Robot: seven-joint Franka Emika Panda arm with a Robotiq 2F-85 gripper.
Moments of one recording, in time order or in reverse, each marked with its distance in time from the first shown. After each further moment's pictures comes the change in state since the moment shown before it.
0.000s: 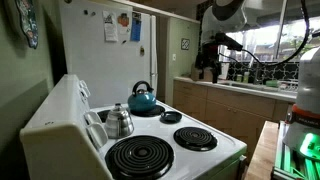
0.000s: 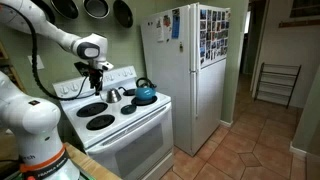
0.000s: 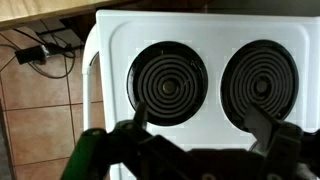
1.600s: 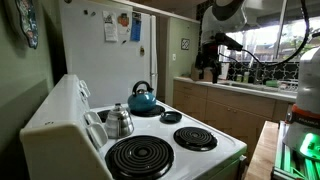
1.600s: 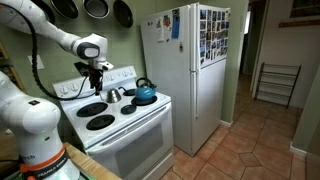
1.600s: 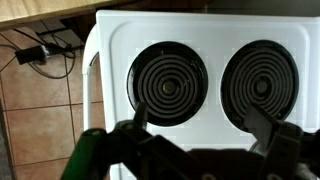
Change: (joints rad) arm 0.000 0.001 0.000 0.000 0.000 0.000 0.000
